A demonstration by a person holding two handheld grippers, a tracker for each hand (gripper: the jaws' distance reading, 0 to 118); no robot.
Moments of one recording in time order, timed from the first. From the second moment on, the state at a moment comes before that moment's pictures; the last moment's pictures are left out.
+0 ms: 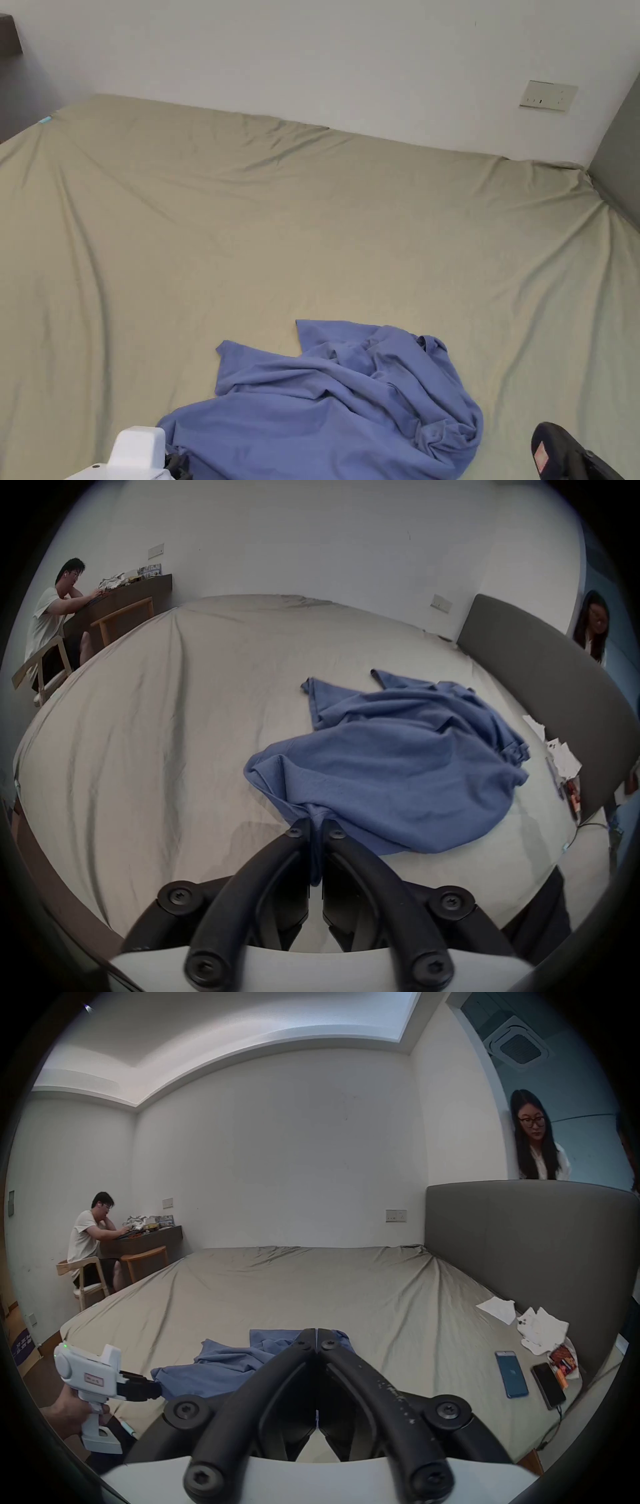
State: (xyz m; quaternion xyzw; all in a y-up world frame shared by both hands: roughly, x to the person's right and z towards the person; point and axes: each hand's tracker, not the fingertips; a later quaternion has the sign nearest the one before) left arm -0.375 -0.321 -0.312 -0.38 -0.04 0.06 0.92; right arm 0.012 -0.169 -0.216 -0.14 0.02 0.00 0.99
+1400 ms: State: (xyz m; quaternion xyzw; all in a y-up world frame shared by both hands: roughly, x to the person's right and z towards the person) left arm -0.388 -0.294 -0.311 -0.38 -0.05 0.16 0.91; right arm 0.008 -0.309 -0.679 -0.55 0.06 0.07 0.83
